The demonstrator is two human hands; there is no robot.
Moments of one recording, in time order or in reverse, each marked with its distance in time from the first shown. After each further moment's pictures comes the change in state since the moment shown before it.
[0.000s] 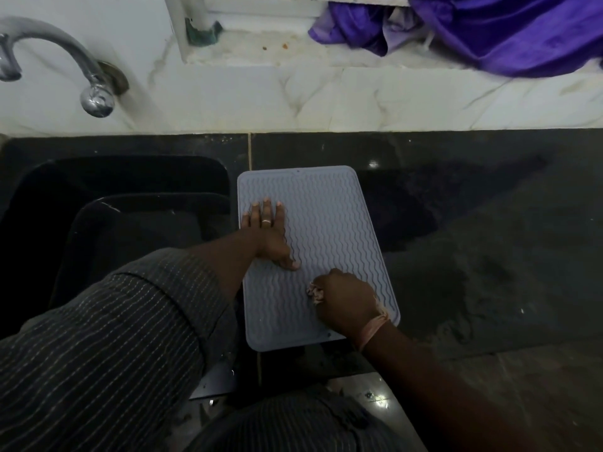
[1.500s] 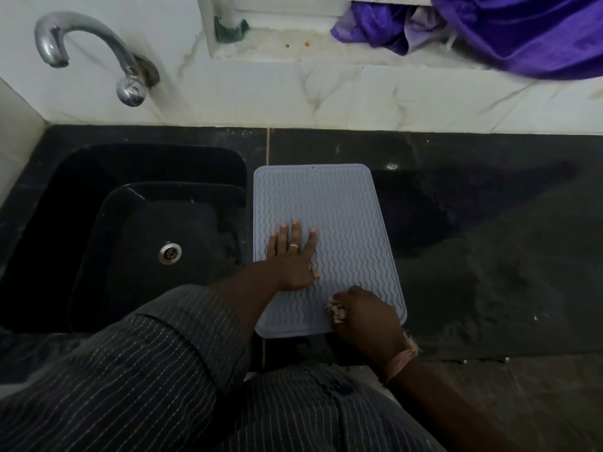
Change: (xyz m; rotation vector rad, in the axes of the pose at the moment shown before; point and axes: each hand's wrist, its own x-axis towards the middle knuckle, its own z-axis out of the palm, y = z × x) left_hand -0.028 0.023 0.083 0.060 0.155 0.172; right_hand -0.050 0.027 0.024 0.035 0.070 -0.031
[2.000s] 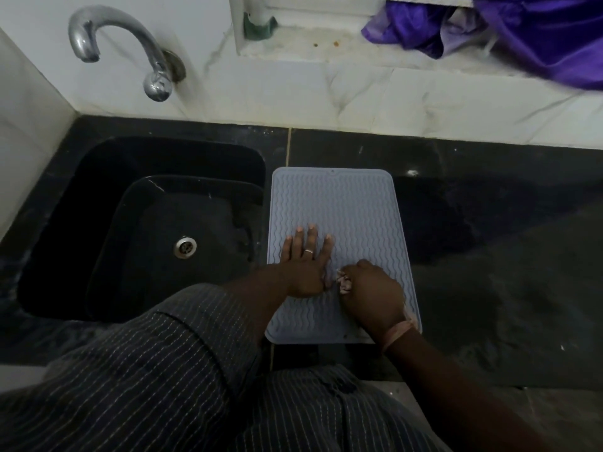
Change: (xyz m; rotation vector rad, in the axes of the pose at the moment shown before) left_hand 0.000 0.000 -0.002 0.019 -0.054 0.001; right_hand 0.064 -0.002 -0.005 -0.066 0.166 -0.060
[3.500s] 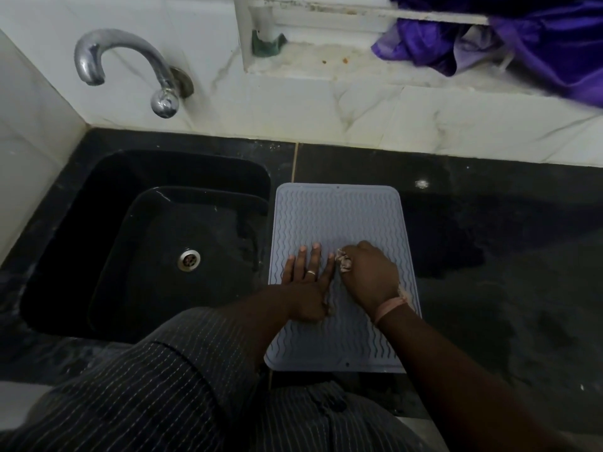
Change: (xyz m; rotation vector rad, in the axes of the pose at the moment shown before) left_hand 0.000 0.002 -0.007 -0.019 -0.033 -0.011; right_hand 0.084 0.006 -0.001 0.073 0.050 -0.011
